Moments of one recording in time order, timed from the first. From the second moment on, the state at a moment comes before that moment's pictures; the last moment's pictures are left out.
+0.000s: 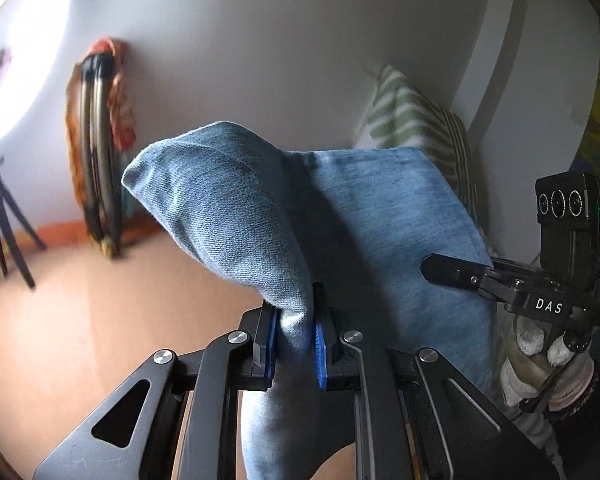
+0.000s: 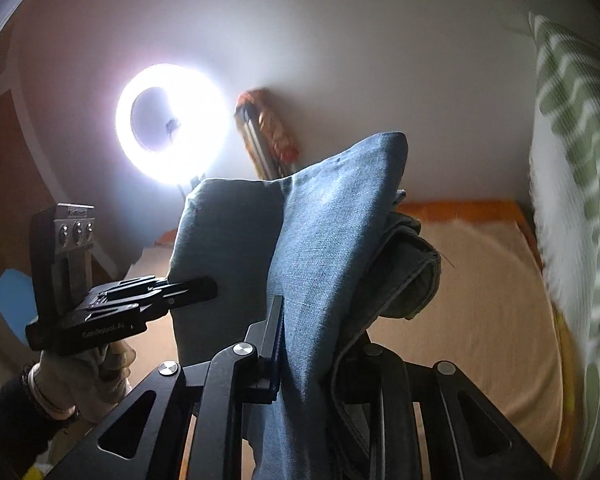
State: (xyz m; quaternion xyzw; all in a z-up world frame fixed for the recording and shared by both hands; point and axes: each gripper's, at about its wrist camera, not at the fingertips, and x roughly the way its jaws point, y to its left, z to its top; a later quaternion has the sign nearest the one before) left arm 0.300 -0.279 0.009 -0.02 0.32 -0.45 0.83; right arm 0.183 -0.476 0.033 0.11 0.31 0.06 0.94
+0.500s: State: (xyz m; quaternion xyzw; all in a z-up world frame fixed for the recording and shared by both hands) left arm 0.421 -0.329 -0.024 -0.02 0.34 -0.42 0.84; right arm 0.345 -0.519 0.003 0.10 0.33 0.03 0.94
